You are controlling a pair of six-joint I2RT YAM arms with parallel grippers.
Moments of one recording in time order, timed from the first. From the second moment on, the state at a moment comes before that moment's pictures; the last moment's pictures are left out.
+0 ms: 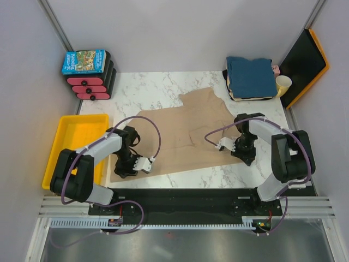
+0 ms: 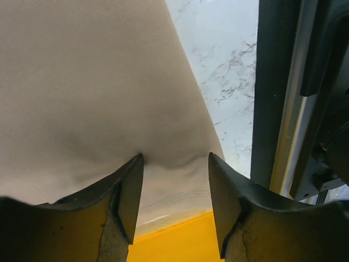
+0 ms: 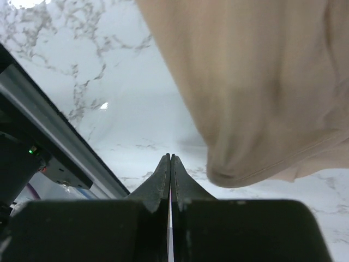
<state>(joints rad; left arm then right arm) -0.31 1.44 0.75 -1.07 0.17 1.46 0.17 1.66 0.97 -1.12 -0.08 -1.13</state>
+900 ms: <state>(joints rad) -0.13 1.63 1.25 -0.96 0.16 1.29 0.16 2.04 1.78 -1.08 -0.40 -0.92</state>
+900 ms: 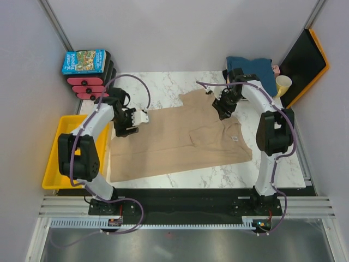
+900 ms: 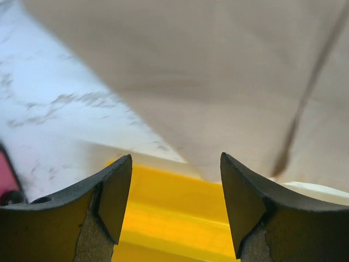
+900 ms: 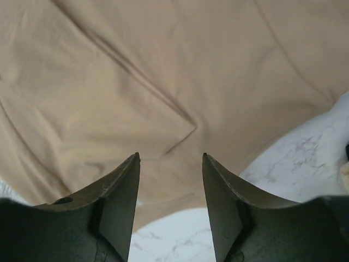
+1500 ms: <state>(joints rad) -0.03 1.97 1.52 -0.89 0.25 1.20 0.16 2.29 1.95 -0.96 -0.44 -0.82</state>
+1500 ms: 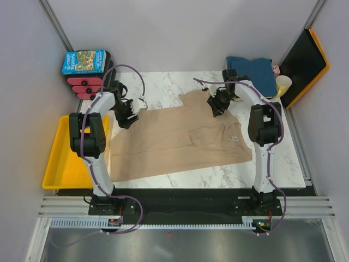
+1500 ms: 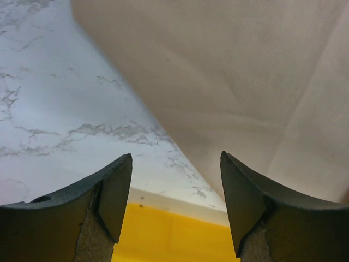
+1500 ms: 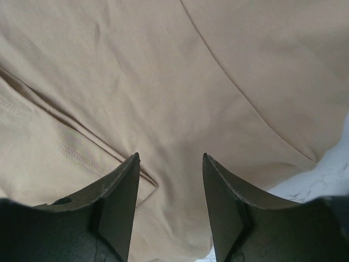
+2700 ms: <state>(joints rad) -0.08 2.15 1.67 -0.91 0.26 1.13 0.21 2.33 1.95 -0.93 -0.35 -0.84</state>
